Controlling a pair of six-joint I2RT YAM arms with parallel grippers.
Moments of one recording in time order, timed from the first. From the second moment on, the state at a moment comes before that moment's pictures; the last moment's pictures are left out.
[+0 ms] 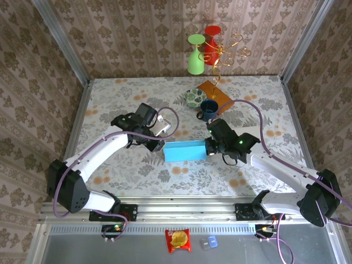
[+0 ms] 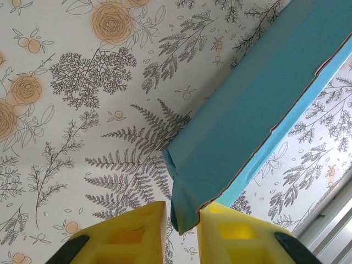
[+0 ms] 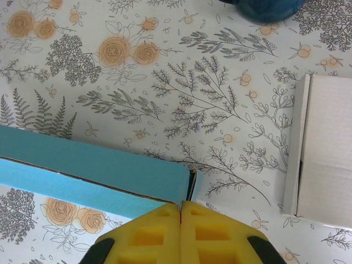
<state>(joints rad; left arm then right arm) -0.63 1.39 1.16 -0.93 0.24 0.15 0.69 1.23 0.93 -0.64 0.17 0.45</state>
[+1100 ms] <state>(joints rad) -0.63 1.39 1.17 -0.92 0.24 0.16 0.69 1.23 0.93 -0.64 0.17 0.45</state>
